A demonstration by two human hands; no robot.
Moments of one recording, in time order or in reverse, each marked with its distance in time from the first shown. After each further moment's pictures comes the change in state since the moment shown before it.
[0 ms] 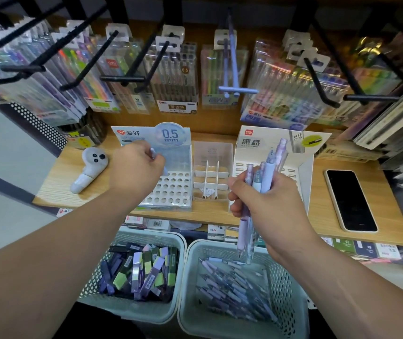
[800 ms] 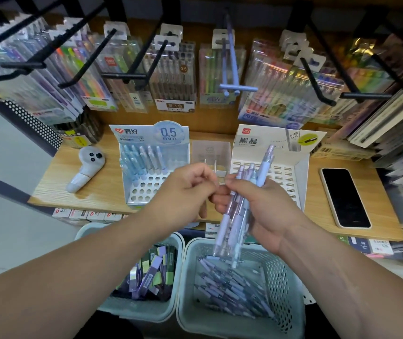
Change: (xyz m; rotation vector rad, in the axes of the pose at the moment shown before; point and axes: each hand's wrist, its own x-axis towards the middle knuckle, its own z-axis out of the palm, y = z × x) left_hand -0.069 0.065 -0.006 -0.666 -0.647 -0.111; right_hand 0.008 0.001 0.004 0.261 -0.112 0.342
